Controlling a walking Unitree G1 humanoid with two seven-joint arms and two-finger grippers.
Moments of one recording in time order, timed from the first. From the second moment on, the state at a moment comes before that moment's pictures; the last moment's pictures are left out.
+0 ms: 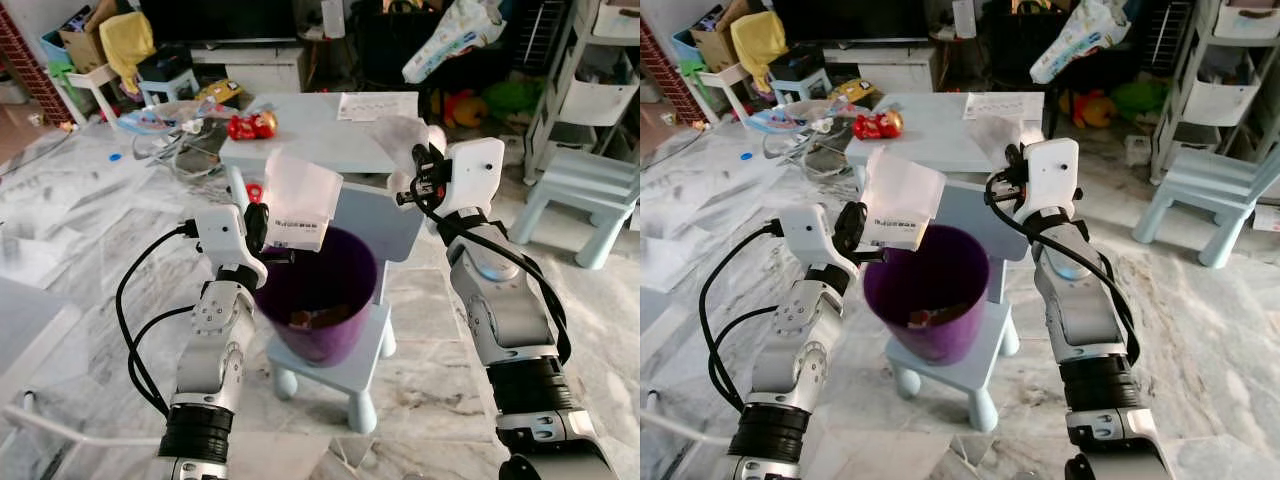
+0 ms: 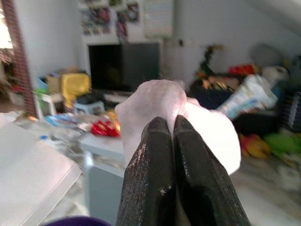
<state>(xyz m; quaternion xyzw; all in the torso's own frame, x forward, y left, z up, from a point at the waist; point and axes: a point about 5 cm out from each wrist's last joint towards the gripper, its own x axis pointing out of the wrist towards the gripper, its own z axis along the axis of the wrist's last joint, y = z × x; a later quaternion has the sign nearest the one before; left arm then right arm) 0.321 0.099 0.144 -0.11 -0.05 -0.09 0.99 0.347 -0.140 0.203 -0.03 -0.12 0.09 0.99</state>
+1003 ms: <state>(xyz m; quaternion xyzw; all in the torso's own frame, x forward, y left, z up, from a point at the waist) 0.307 0.162 0.117 0.01 -0.01 0.01 1.00 0.348 -0.113 0.162 0.01 -0.07 0.19 0.98</state>
